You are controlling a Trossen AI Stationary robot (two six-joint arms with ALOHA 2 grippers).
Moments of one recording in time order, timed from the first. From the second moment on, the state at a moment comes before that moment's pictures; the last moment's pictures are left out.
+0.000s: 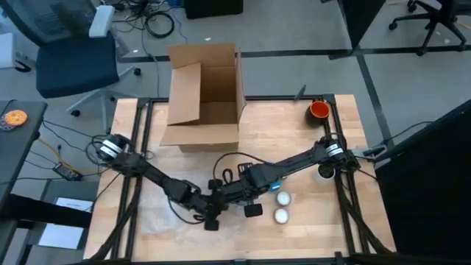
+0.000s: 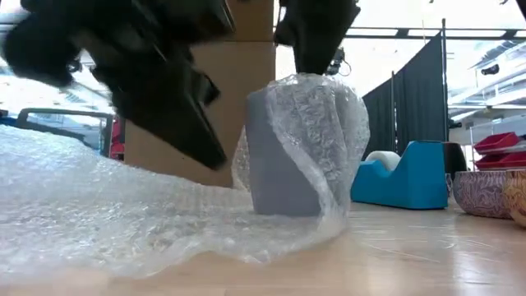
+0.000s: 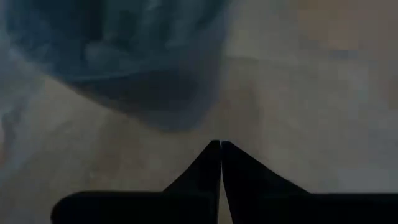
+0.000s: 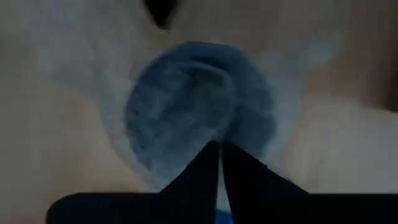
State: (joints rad) left arm -0.53 1.74 1.05 -0.25 -0.31 -0.28; right arm 0.36 2.15 2.10 -1.35 0.21 0.17
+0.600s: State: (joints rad) left arm -0.88 1.67 1.13 -0.52 -0.07 -0.98; right arm 0.56 2.15 2.18 -1.29 0.43 0.29
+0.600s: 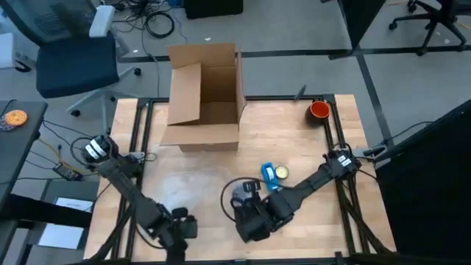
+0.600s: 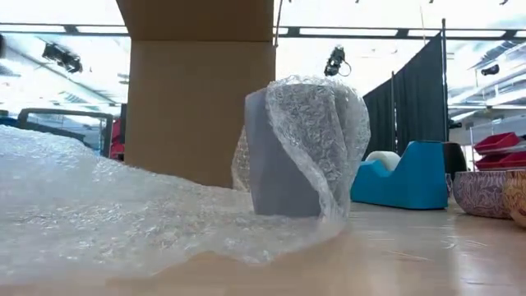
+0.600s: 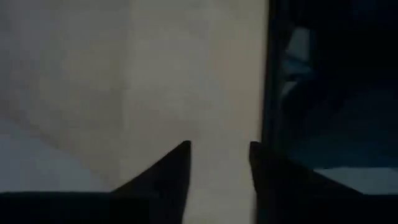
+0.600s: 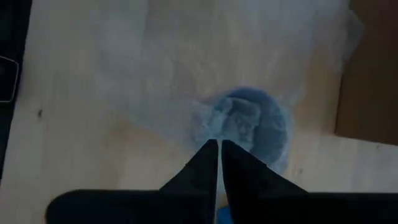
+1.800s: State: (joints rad) left arm -0.83 1.90 1.20 -0.57 0.02 -1.09; right arm 0.57 2.15 2.09 -1.19 0.40 0.23
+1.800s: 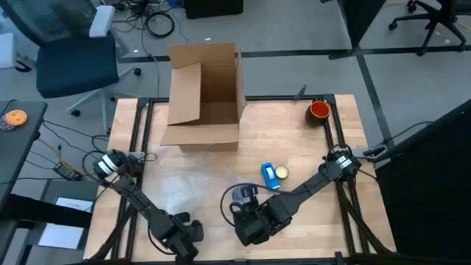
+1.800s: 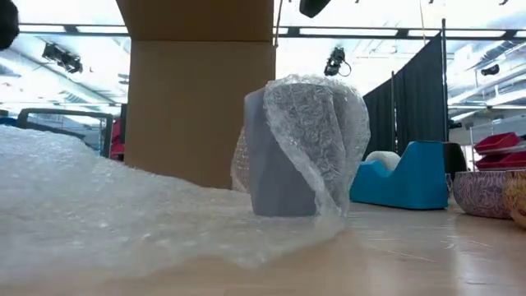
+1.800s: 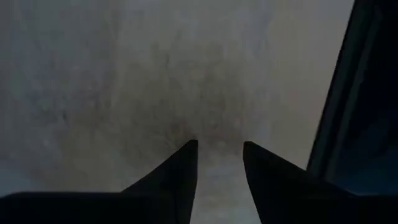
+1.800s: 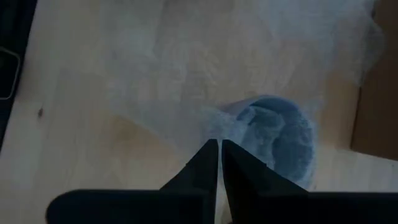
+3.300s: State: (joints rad) left arm -0.45 1.91 1.70 -0.94 -0.42 -0.55; right arm 0.69 2.13 2.09 -1.15 0.48 0.22
